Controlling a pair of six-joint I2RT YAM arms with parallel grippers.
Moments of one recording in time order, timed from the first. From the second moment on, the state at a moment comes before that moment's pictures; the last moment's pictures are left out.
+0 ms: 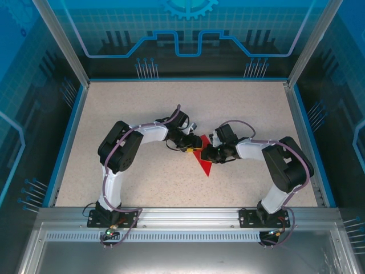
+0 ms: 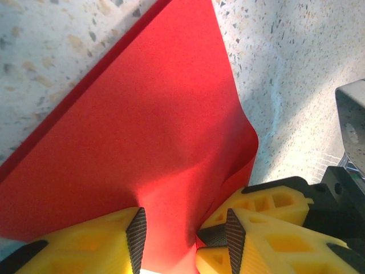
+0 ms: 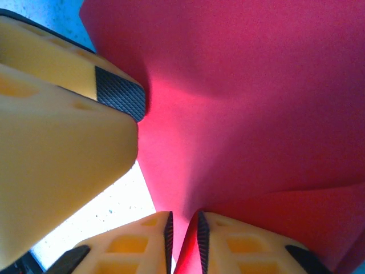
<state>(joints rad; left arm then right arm) -0.54 2.08 1.29 -0.30 0.67 -0.63 0.46 1.69 0.76 -0.15 -0.49 0.65</state>
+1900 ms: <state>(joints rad) -0.68 1.84 0.96 -0.03 0.57 -0.83 0.46 1.68 0.72 -0.10 -0.48 0.68</state>
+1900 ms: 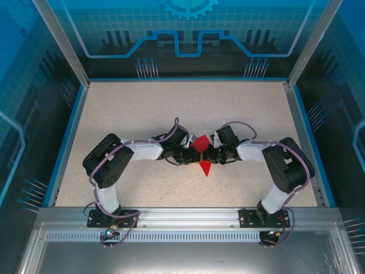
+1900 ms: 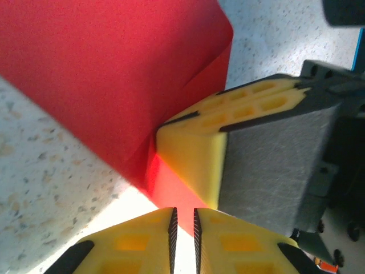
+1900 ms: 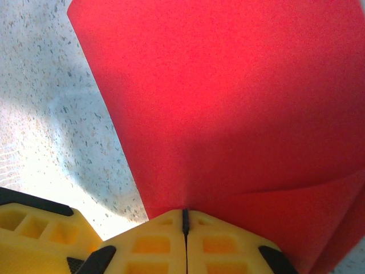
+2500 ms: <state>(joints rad) -0.68 1.90 1.04 -0.08 0.57 -0.81 0.43 1.68 0.70 -0.08 -0.48 0.68</state>
